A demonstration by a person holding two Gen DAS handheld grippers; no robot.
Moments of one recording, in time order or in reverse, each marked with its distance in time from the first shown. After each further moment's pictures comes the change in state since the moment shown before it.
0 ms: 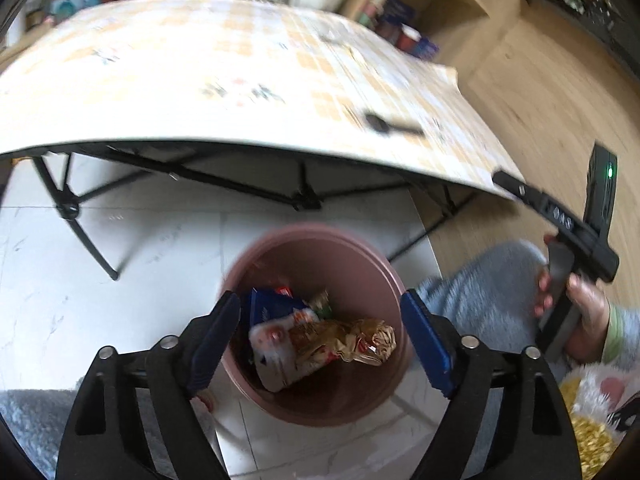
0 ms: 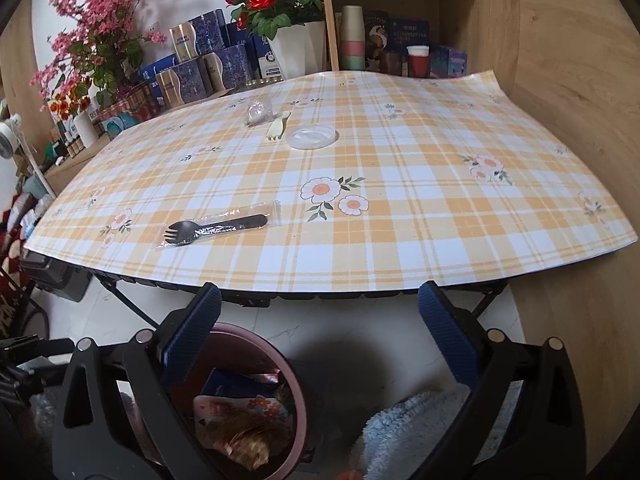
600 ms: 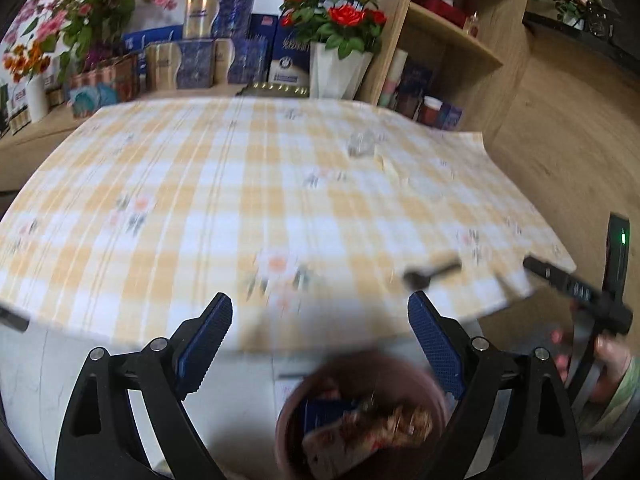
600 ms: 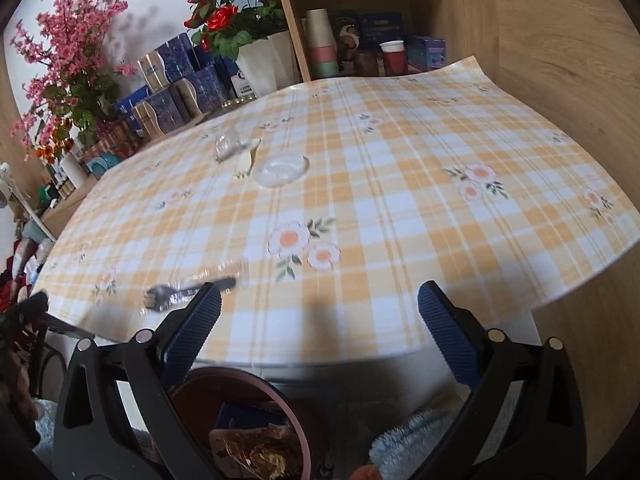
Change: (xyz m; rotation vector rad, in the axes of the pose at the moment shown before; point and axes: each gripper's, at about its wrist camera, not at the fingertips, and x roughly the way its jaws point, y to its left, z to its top) left arm -0.014 -0.006 0.121 0.093 -0.235 0.145; right arm 0.020 -0.032 0.044 0.121 -0.024 0.014
